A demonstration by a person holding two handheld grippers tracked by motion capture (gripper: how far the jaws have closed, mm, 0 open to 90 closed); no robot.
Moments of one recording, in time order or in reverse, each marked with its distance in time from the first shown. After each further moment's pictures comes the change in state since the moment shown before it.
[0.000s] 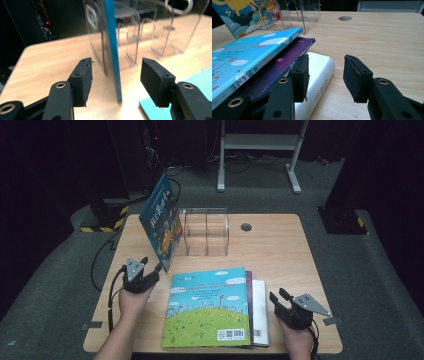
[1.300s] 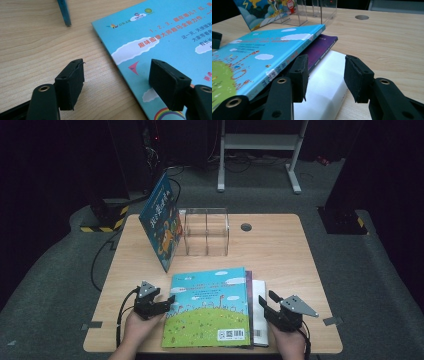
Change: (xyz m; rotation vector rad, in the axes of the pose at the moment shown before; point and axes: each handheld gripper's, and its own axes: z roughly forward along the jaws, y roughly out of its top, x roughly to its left) left arm -0.032 -0.059 -0.011 0.309 -0.222 -0.076; right arm 0.029 0.003 0.004 0.027 0.063 -0.059
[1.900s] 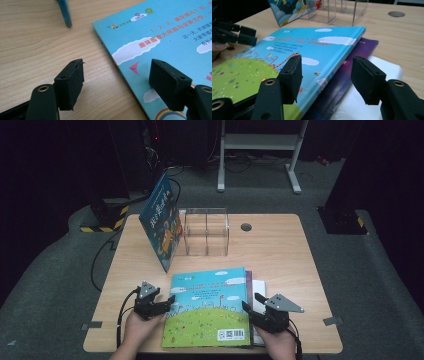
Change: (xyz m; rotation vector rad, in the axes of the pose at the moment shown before) left arm -0.001 -0.001 0.000 -0.006 0.009 0.005; right arm 0.037 0.019 0.008 0.085 0.129 -0.024
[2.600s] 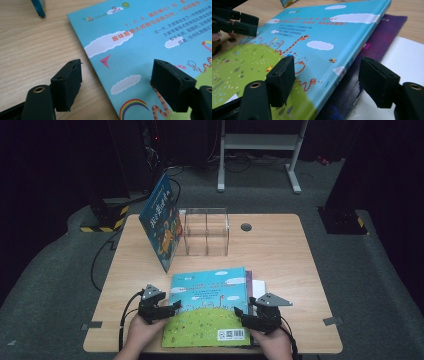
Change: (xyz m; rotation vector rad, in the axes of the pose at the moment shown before) left arm -0.016 0.000 -0.005 0.050 -0.095 -0.047; right arm 0.007 -0.002 0.018 0.148 0.057 0.047
